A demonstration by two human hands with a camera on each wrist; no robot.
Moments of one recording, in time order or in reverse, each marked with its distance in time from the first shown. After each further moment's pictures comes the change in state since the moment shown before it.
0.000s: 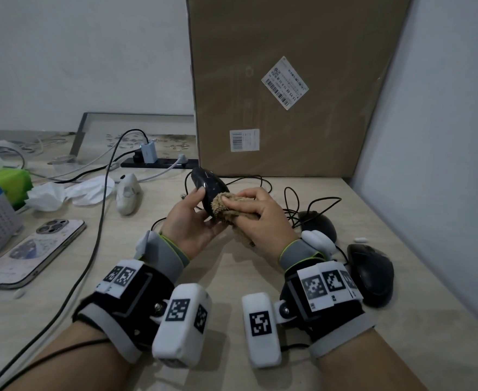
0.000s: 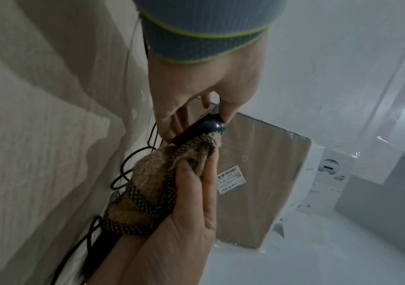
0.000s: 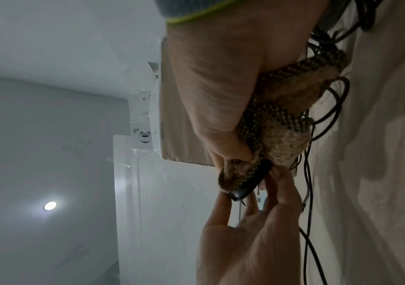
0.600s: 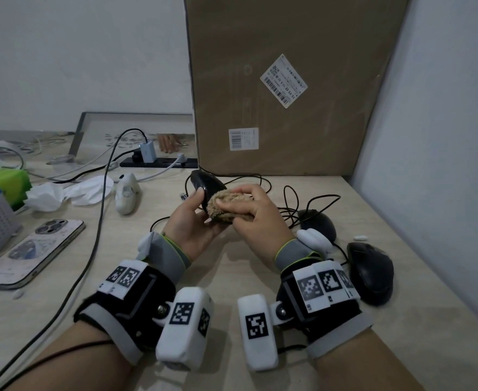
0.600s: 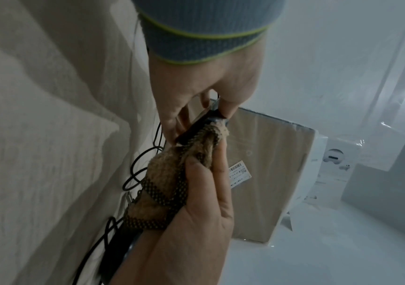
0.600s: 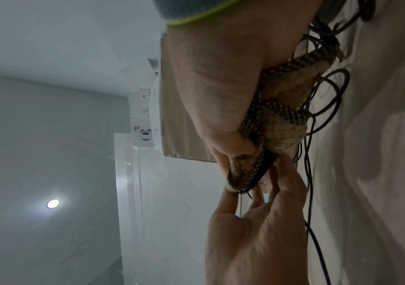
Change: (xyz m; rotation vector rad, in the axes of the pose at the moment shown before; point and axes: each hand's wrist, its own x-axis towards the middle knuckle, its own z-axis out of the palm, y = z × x) left_hand 0.002 -0.006 0.000 -0.022 0.044 -0.014; right_hand -0.001 -0.002 0.004 -0.124 -0.008 -0.048
